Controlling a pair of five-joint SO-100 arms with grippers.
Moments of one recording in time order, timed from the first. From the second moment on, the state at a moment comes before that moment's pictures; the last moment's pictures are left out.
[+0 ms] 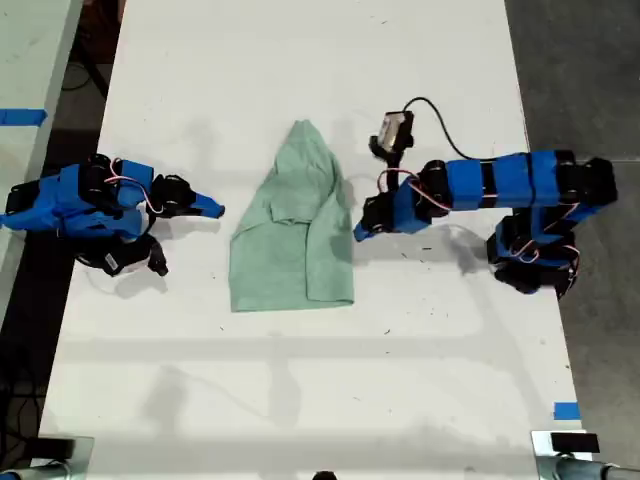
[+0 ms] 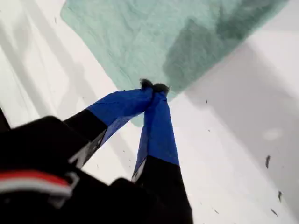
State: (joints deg) arm 0 -15.1 206.5 183.8 58.5 6.4; arm 1 6.1 114.8 106.5 61.9 -11.3
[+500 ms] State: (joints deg) arm 0 -15.1 206.5 183.8 58.5 6.4; arm 1 16.0 195.8 173.5 74.1 -7.8
